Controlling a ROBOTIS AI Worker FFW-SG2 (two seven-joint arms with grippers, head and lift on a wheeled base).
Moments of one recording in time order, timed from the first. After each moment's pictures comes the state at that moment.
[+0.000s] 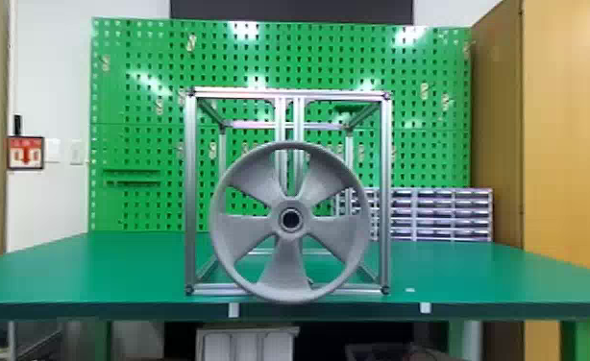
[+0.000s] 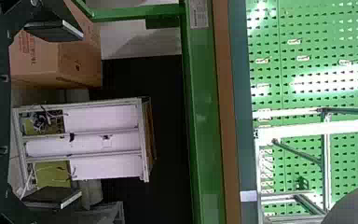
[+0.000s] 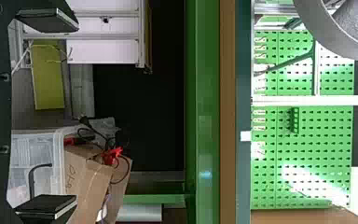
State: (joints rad) left arm -0.04 0.16 0.04 -1.50 0.10 -0.12 -0.12; right arm 0.06 -0.05 0.08 -1.56 -0.05 -0.20 -0.15
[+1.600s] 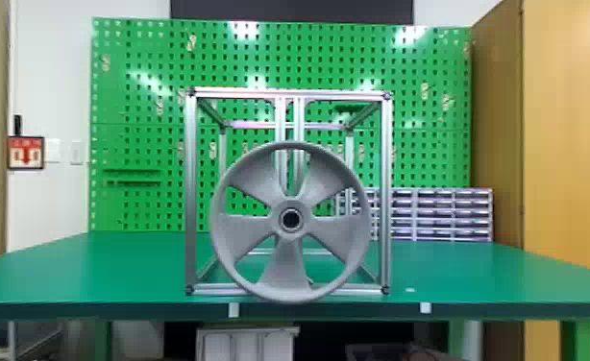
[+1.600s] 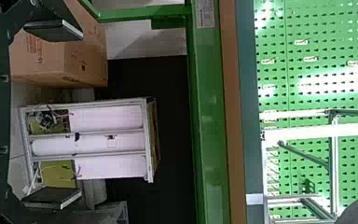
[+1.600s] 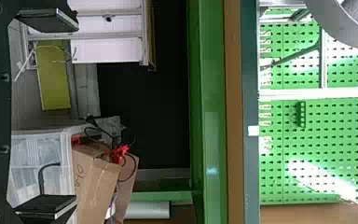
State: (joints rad) left arm -0.05 0.15 0.04 -1.50 0.10 -0.09 -0.12; right arm 0.06 -0.03 0.08 -1.56 -0.06 -0.18 -0.15
